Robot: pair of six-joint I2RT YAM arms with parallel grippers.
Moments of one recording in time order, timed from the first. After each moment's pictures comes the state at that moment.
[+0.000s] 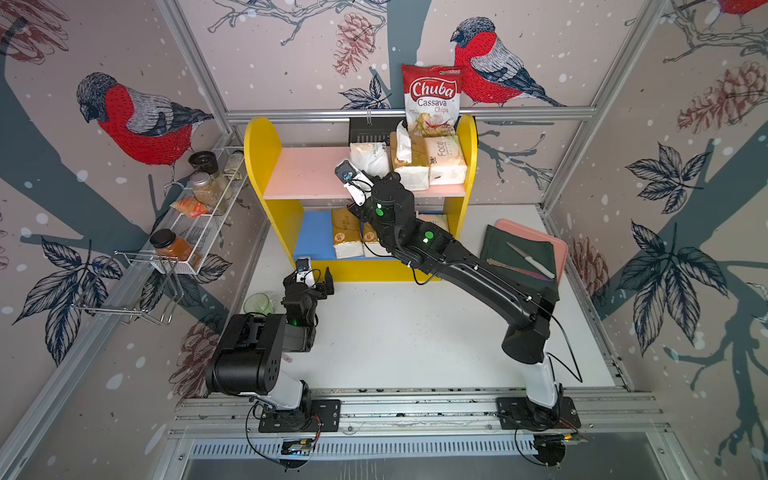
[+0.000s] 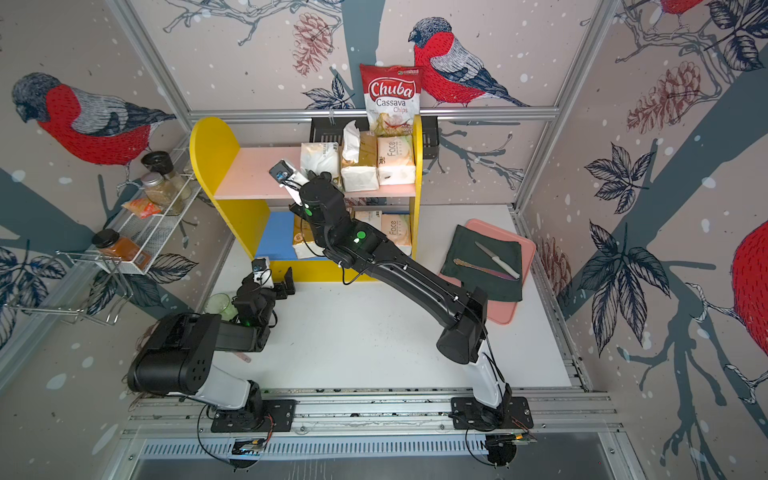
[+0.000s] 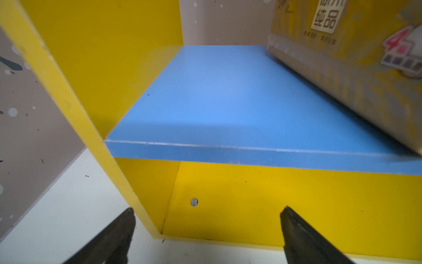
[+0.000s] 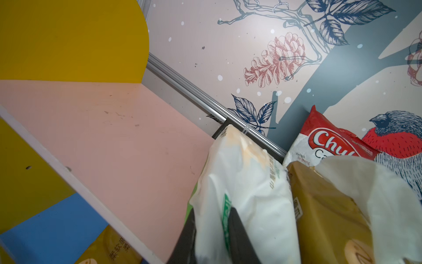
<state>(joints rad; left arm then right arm) -0.01 1.53 0.26 1.05 -0.08 0.00 1.11 2.05 2.30 -0.24 0.62 -0.55</state>
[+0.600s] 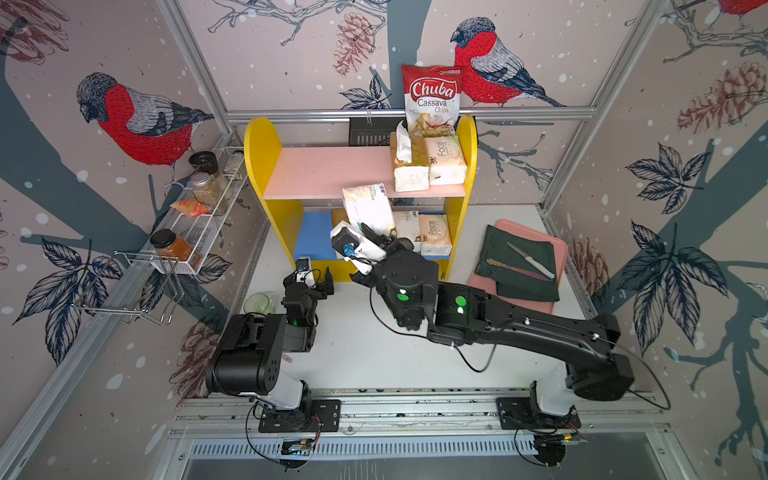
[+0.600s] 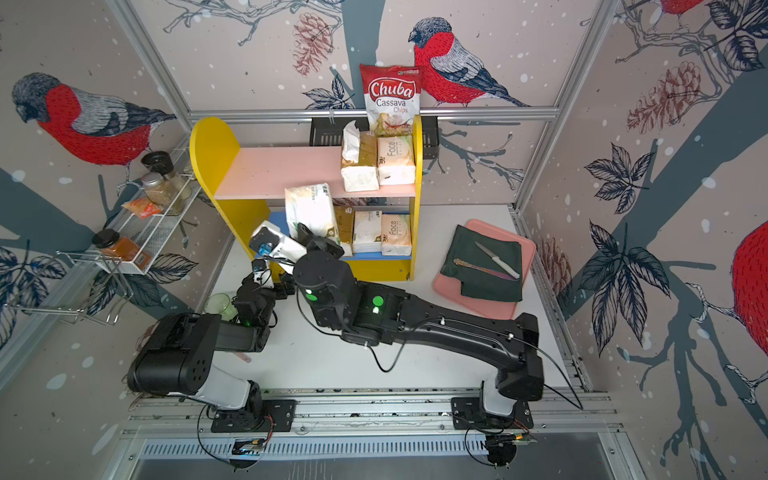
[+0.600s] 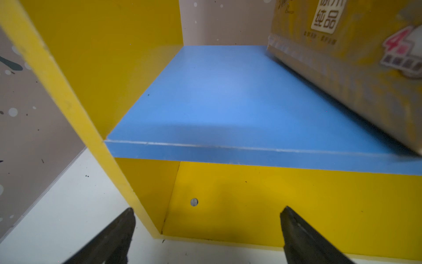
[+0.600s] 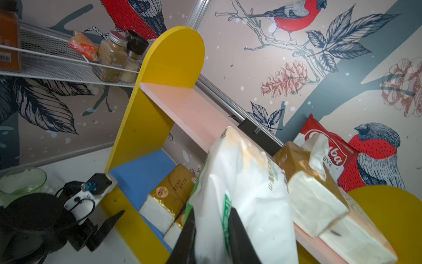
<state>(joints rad) -0.01 1.53 0.26 1.05 -0.08 0.00 1.45 1.59 1.70 -0.15 0.91 -0.52</state>
